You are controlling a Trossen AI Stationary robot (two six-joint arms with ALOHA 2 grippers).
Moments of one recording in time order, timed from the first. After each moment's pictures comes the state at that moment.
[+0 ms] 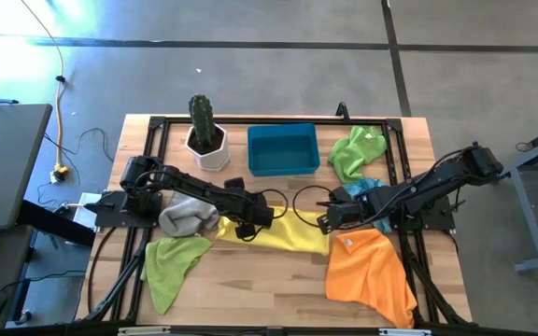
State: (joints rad) left arm -0.04 1.96 1.35 -1.03 -0.41 -0.43; right arm 0.26 1.35 0.67 -0.50 0.24 1.28
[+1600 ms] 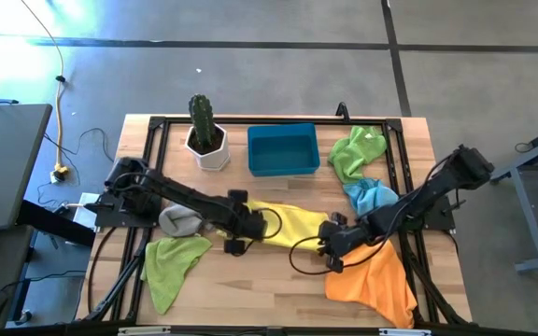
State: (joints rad) left arm -0.17 1.86 1.36 -0.98 -0.27 -0.20; right arm 0.50 1.46 0.67 -0.17 0.19 0.70
